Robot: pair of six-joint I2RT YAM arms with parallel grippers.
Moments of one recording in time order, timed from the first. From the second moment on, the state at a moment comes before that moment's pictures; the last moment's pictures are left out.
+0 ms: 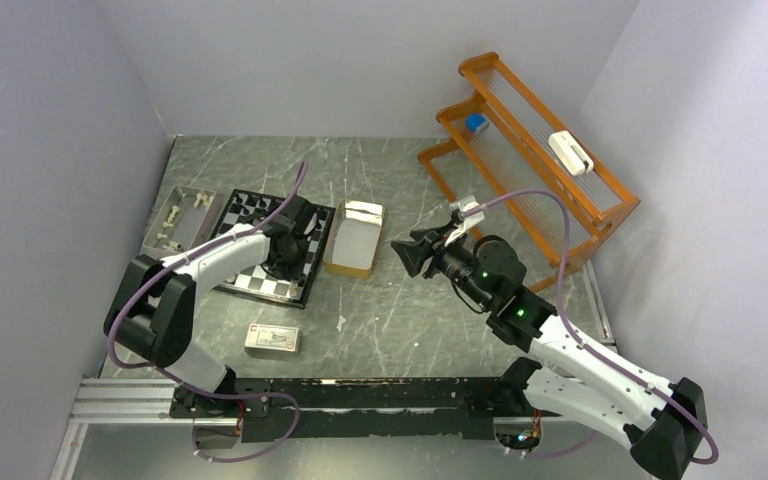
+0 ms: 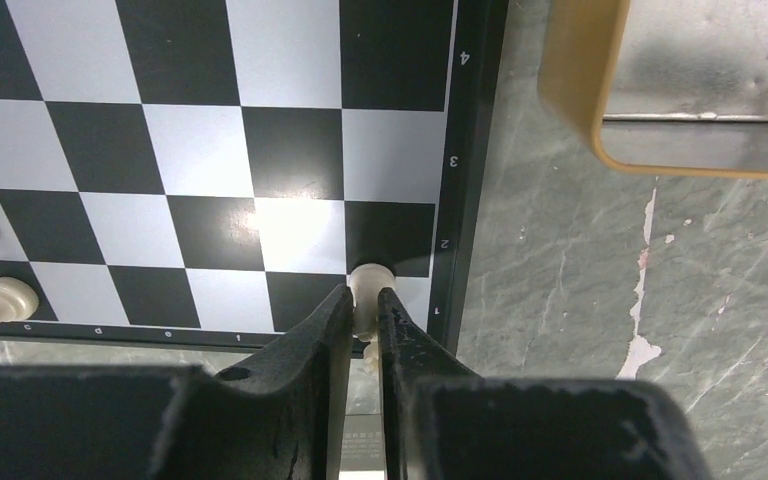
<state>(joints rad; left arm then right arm) -0.51 1.56 0.98 -0.67 -0.14 -0.28 0.79 0.82 0.60 0.20 0.05 0.27</state>
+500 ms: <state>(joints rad) -0.51 1.56 1.02 -0.74 -0.21 -0.30 0.79 0.82 0.60 0.20 0.05 0.27</state>
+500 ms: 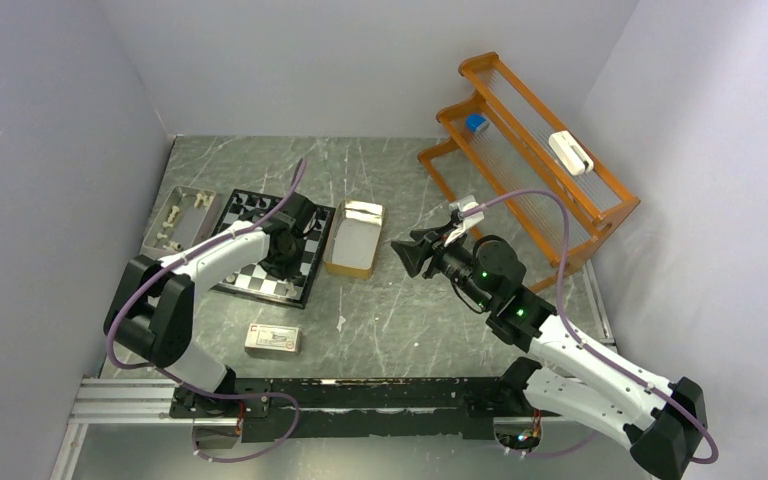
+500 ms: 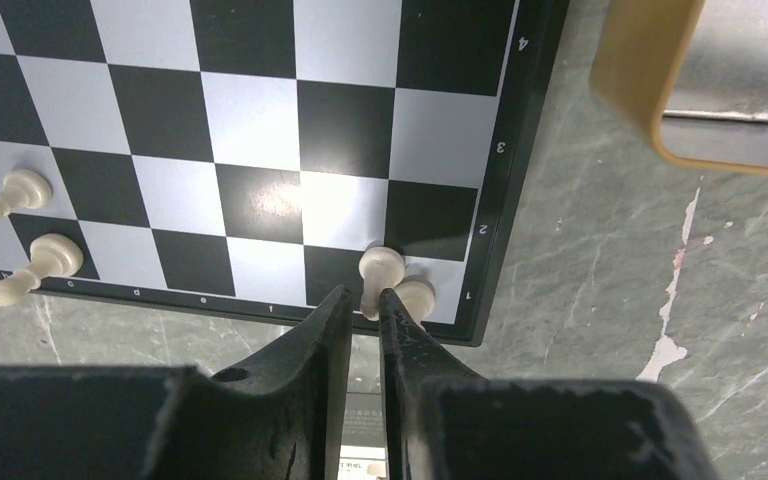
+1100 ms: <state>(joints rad) -0.51 1.56 1.01 -0.76 -0.22 -0.32 0.79 0.80 0.60 0.20 0.05 0.27</state>
